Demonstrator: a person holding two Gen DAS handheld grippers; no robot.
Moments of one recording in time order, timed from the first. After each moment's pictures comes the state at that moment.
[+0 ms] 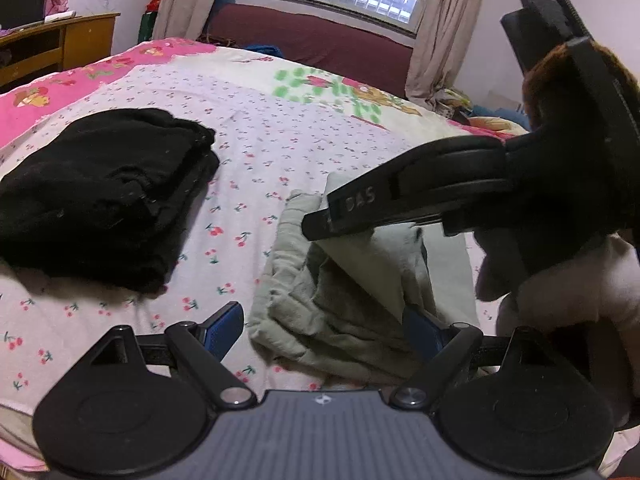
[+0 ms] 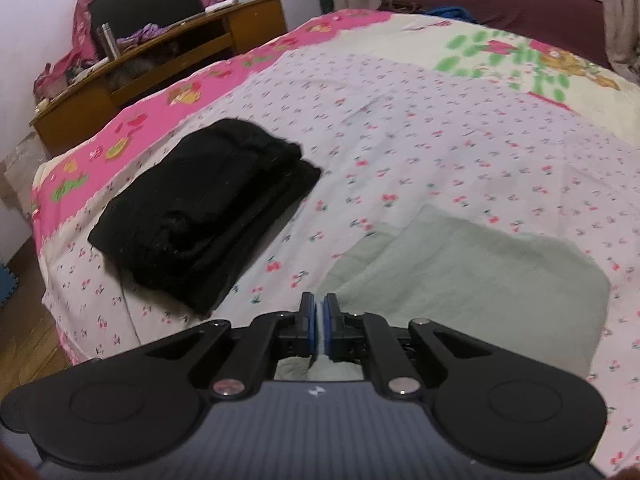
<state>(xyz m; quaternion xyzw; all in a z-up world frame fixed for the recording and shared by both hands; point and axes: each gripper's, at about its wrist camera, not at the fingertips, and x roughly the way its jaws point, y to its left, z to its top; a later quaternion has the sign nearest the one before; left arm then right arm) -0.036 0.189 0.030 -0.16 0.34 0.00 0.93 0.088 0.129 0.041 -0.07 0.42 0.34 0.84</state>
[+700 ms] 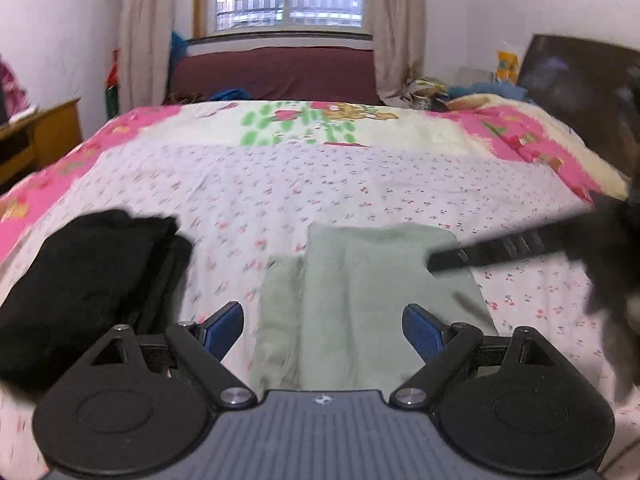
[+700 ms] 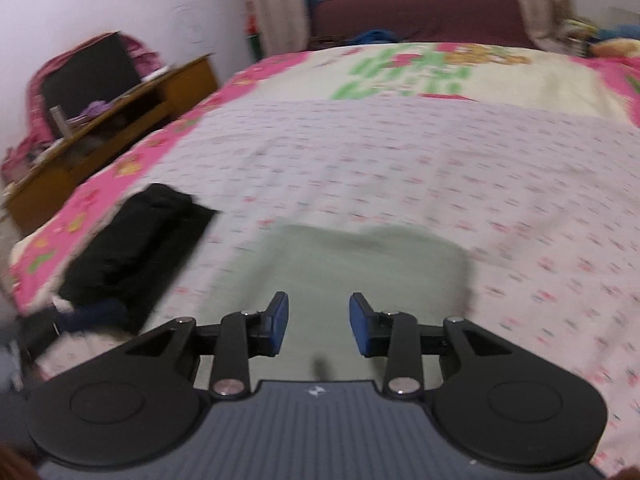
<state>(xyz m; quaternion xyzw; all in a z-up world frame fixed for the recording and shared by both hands) 0.009 0.153 0.052 -0.01 0.31 -0.02 0.95 0.095 -0.015 0.040 0.03 0.39 0.25 0.89</state>
